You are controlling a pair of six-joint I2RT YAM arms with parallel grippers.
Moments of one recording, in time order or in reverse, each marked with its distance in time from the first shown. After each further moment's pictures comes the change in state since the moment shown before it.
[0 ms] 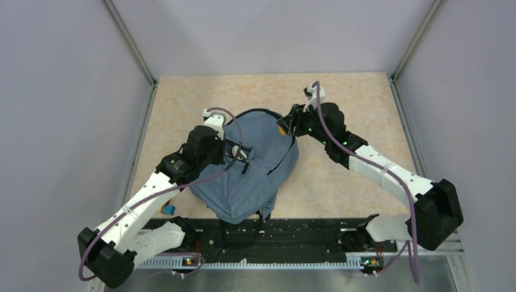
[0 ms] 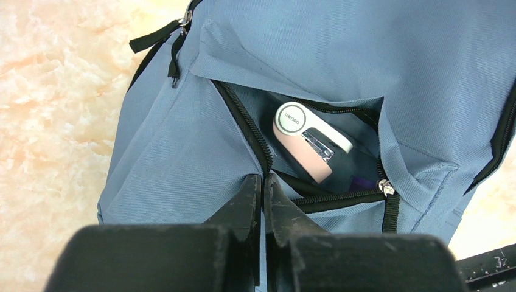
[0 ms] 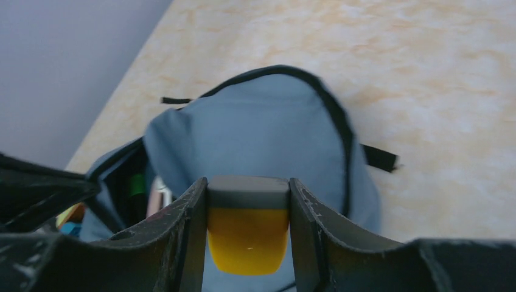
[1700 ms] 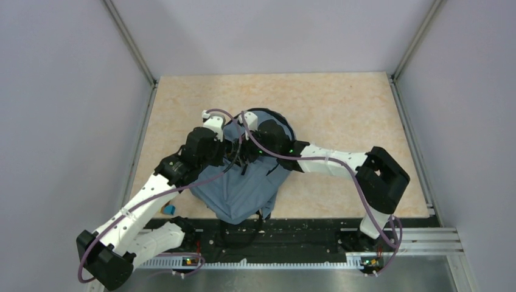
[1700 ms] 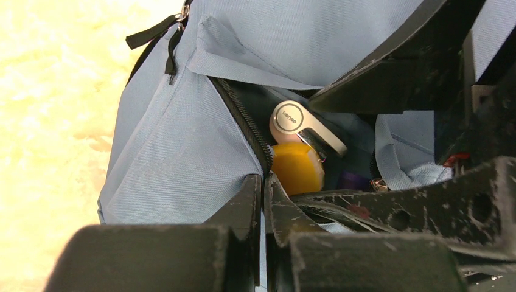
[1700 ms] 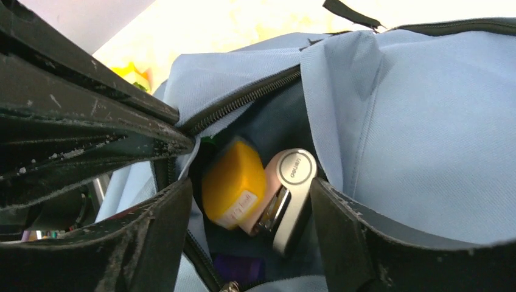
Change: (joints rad) left arm 0.000 -0.023 -0.012 -0.008 0.009 0.001; right arm 0.366 0.457 0.189 0.166 -0.189 -0.129
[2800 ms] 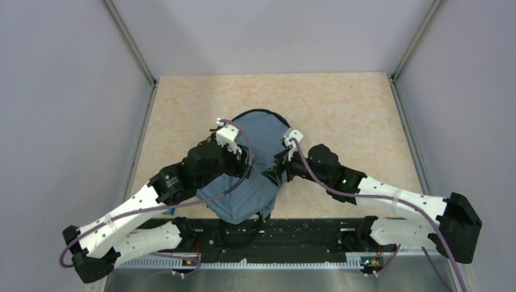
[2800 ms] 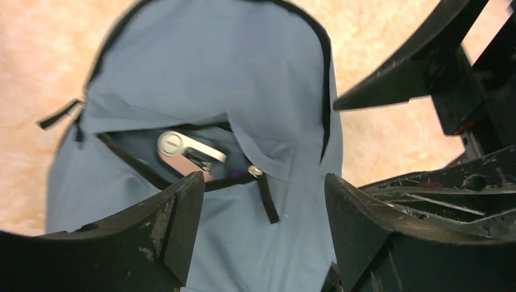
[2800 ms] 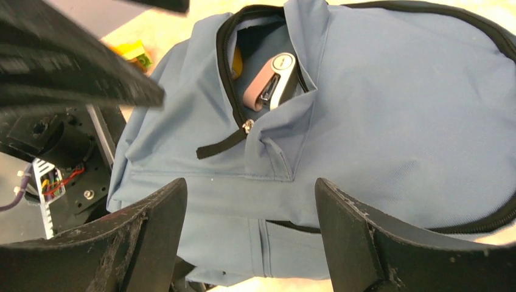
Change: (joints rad) left arm -0.320 -0.111 0.070 0.045 -0.042 0.013; right arm 0.029 -0.652 -0.473 -0.049 0.153 -0.101
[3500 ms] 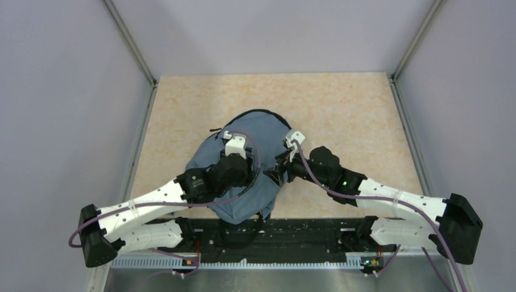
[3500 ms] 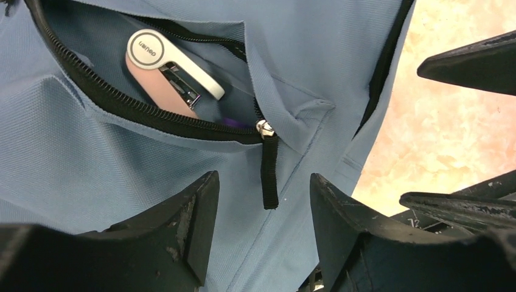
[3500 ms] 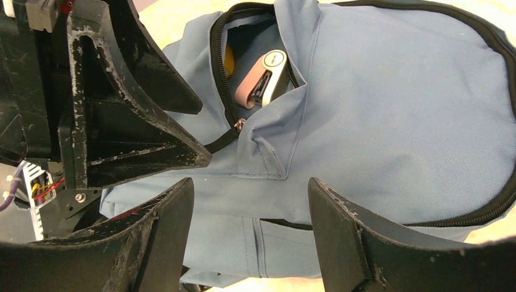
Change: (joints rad) left arm -0.159 0.152 -0.115 -0.042 -0.234 -0.401; right arm 0.000 -0.028 -0.048 0.039 0.033 0.002
